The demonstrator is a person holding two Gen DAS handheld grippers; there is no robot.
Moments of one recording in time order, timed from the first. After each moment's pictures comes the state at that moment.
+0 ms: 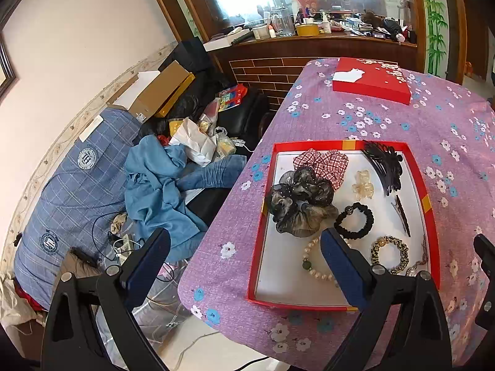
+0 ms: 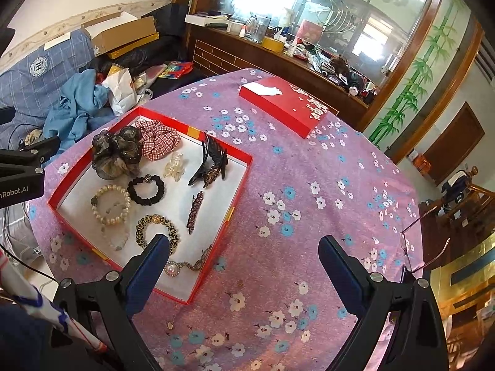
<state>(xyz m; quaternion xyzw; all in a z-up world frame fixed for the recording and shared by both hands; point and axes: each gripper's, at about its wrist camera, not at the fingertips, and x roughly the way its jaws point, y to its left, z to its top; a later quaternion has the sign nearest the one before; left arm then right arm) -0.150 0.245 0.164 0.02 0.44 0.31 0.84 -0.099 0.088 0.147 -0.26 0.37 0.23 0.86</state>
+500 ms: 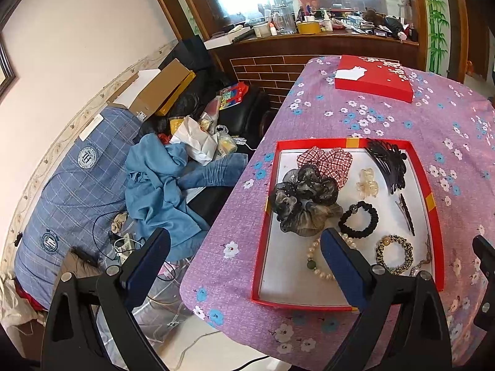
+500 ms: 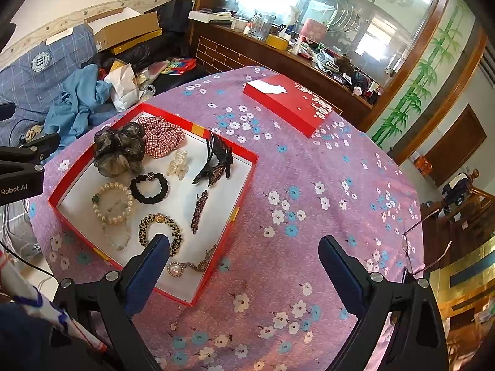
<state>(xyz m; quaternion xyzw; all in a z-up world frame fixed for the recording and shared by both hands) -0.153 0.251 0.158 0.02 0.45 0.31 0.84 -0.099 0.096 0.144 -0.27 0.38 0.24 0.85</state>
